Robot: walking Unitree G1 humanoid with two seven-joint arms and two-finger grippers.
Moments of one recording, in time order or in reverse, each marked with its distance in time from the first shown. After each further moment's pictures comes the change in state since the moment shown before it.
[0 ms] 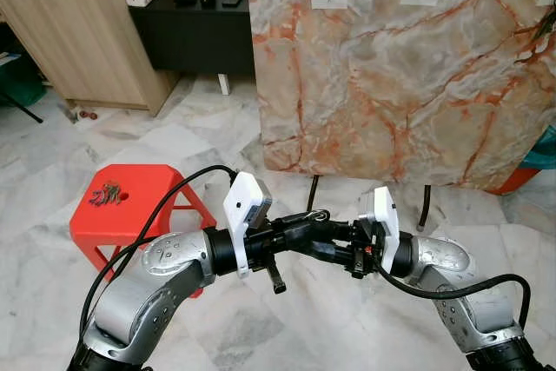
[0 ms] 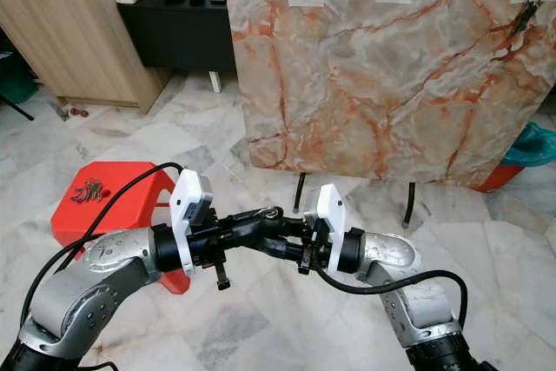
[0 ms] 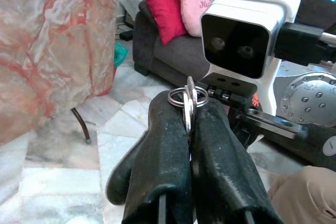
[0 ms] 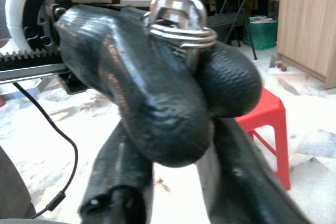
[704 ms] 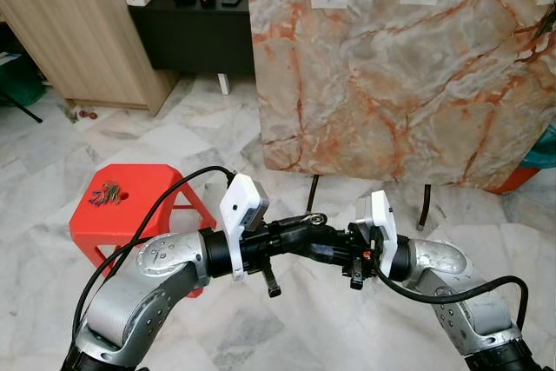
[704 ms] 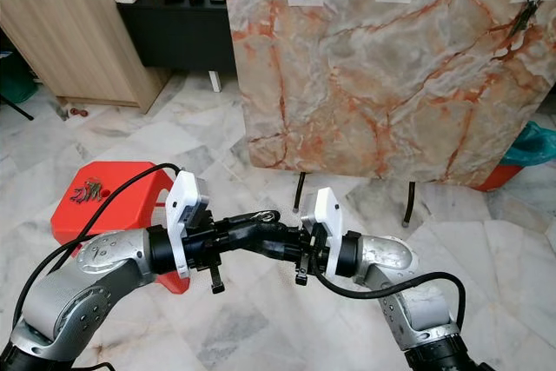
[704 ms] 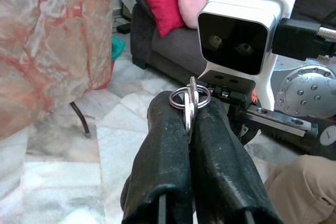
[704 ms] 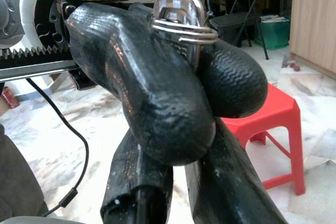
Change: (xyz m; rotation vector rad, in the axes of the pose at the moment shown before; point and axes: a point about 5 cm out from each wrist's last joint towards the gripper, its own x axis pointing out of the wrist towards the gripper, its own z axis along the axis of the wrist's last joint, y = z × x) left arm -0.005 -0.003 0.000 0.013 0.036 -0.024; right arm 0.003 0.004 -0.003 0.019 -0.002 0.033
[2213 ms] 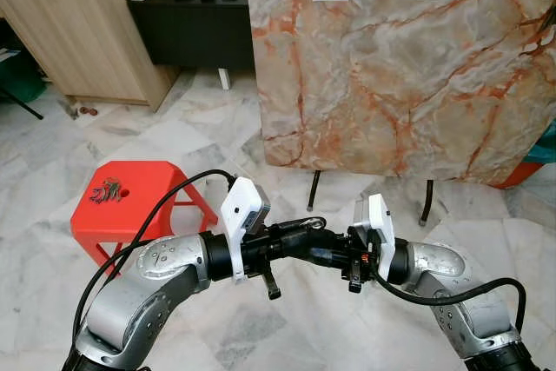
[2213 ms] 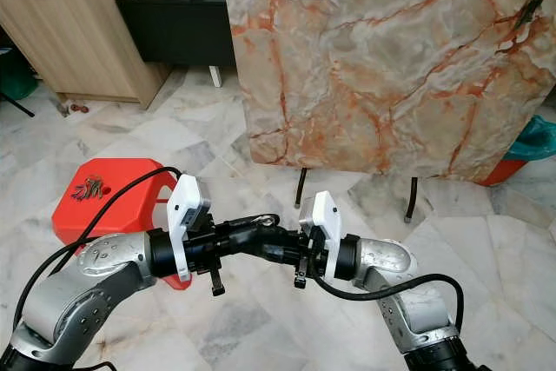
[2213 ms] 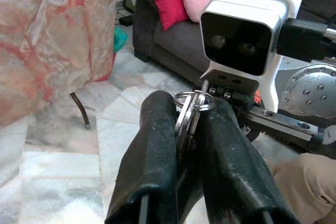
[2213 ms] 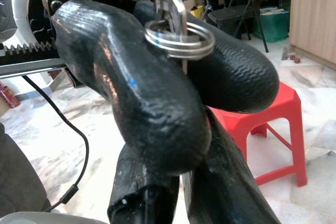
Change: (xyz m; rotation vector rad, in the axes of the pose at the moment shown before) left arm 0.001 -0.001 -0.002 -0.014 0.006 0.024; right arm -0.001 0.001 -0.004 0.006 0.020 -0.013
